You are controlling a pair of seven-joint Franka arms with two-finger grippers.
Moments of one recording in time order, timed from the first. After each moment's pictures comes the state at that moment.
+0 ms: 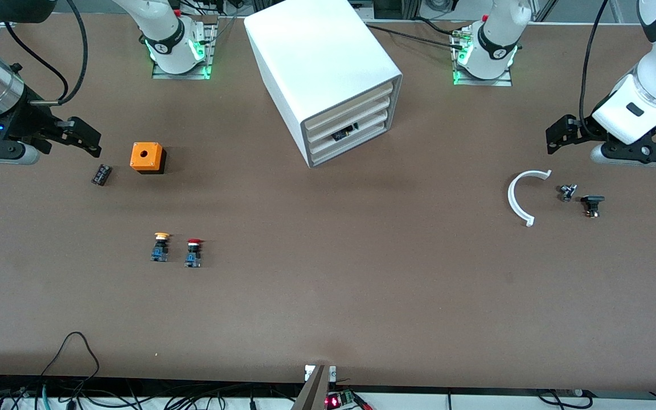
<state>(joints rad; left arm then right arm) -0.06 -0.02 -0.04 -1.72 0.03 1.67 -0.03 0.08 0.03 0.05 -1.61 -0.04 1.67 0.18</state>
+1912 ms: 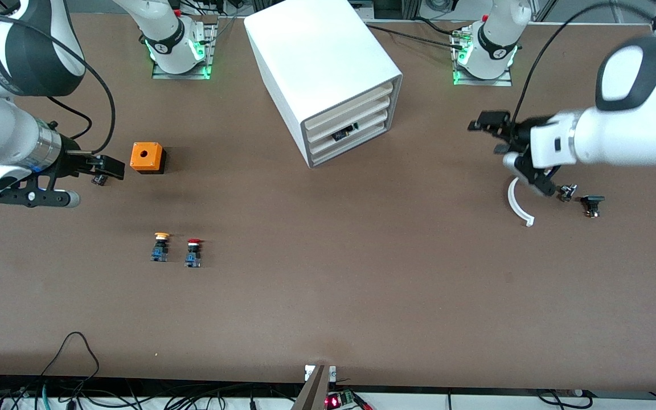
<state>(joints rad) -0.01 0.20 -0.08 -1.77 -0.55 1.55 0.44 0.08 0.21 0.04 -1.58 -0.03 1.64 0.19</state>
